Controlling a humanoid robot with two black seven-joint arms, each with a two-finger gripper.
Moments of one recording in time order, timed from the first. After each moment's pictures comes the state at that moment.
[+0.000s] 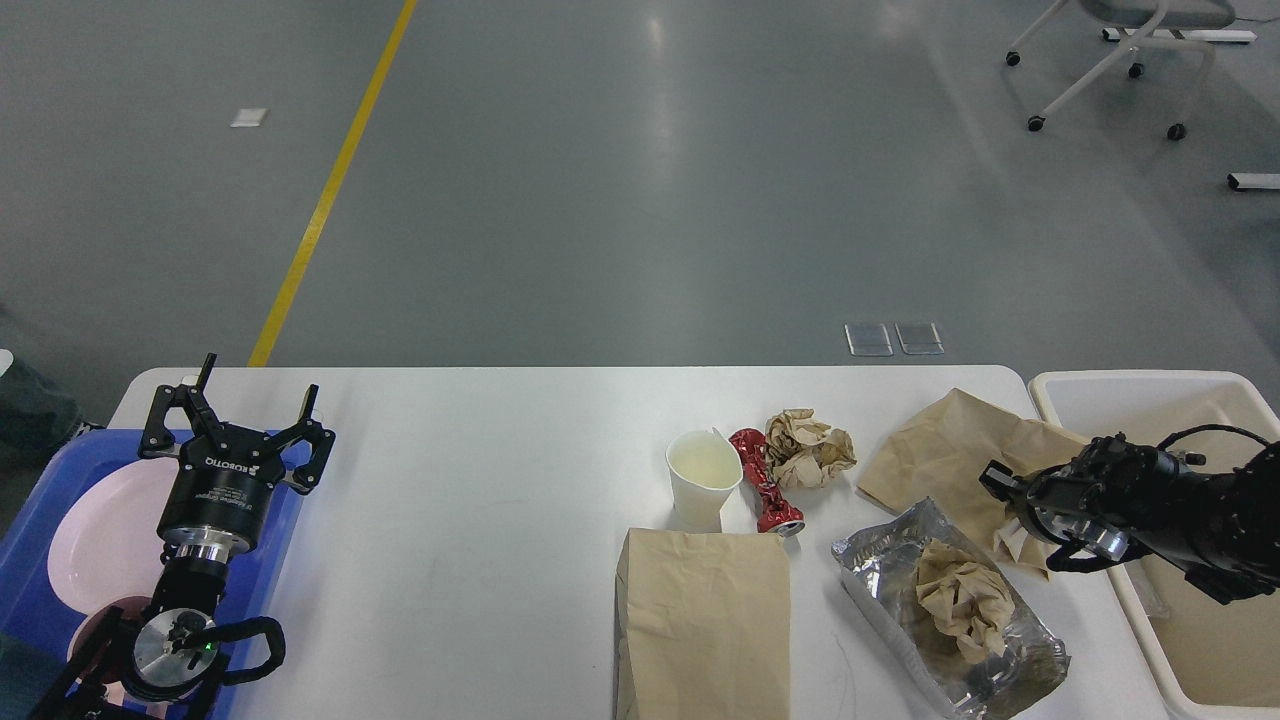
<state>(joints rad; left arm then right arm) -0.17 0.13 -1.51 -0.90 0.25 -0.54 -0.21 1.08 -0.28 -1.03 0.66 0.14 -0.03 -0.19</state>
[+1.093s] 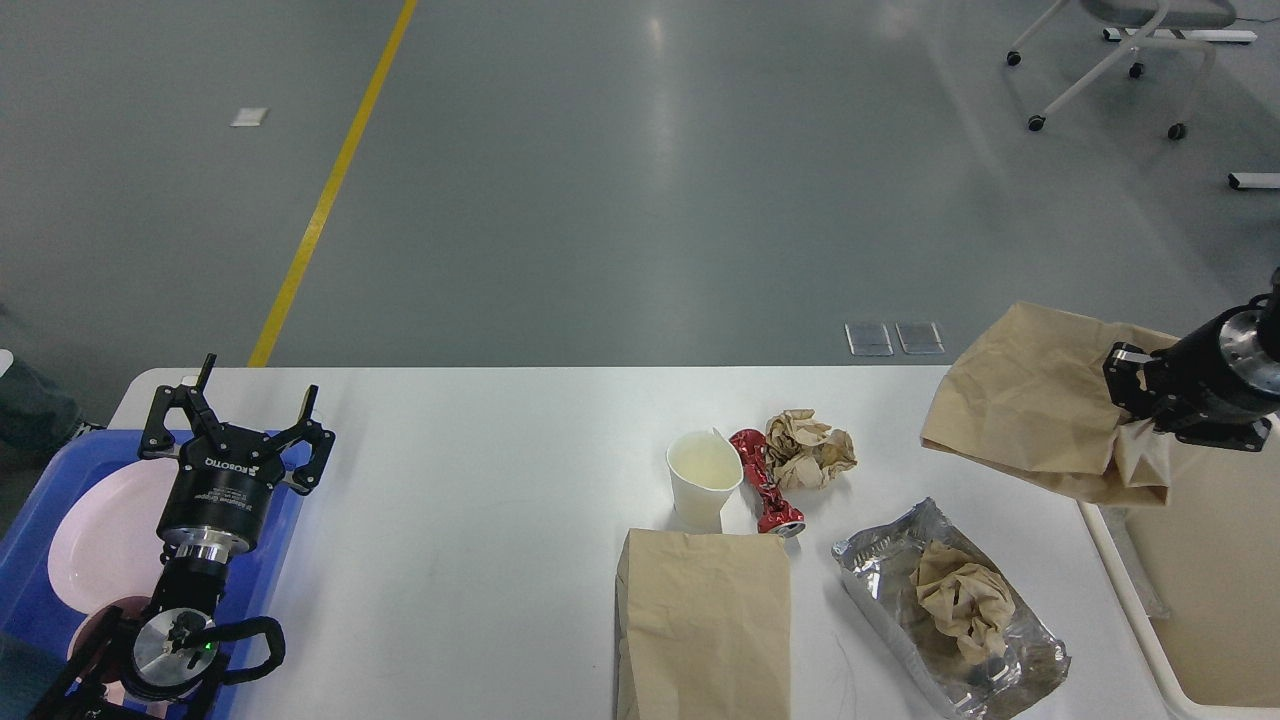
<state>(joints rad) -0.17 0.13 -1.51 -0.90 0.25 -0.54 -0.21 1.90 -0.64 -1.36 1.17 0.08 0.52 -0.18</state>
